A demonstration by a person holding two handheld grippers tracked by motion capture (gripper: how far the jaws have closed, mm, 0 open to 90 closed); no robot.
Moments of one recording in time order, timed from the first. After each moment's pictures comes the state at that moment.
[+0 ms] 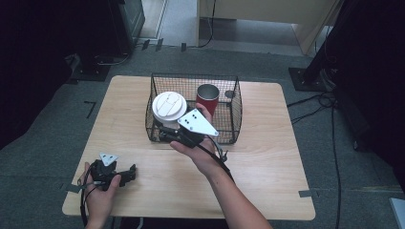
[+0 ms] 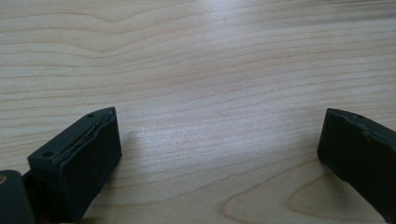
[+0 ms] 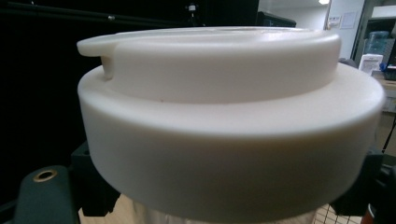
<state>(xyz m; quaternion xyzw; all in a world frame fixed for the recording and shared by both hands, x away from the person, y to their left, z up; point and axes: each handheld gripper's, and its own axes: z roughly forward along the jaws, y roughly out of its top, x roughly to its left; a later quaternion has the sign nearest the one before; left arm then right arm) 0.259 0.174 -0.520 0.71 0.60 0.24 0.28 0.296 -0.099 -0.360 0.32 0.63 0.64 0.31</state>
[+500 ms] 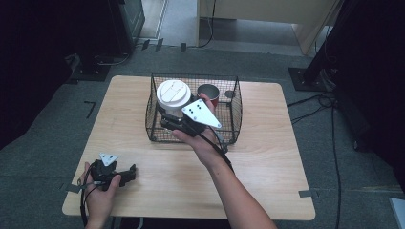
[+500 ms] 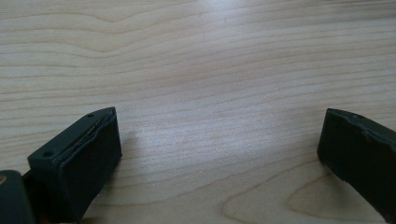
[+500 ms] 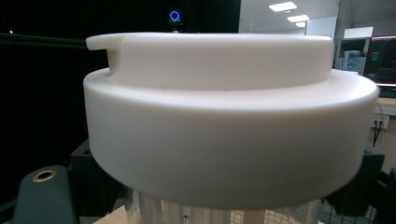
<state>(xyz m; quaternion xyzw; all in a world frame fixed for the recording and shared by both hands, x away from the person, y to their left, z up) 0.259 0.174 -0.520 0.71 0.60 0.24 0.28 0.320 -0.103 -0.352 0.33 0.58 0.66 0.33</state>
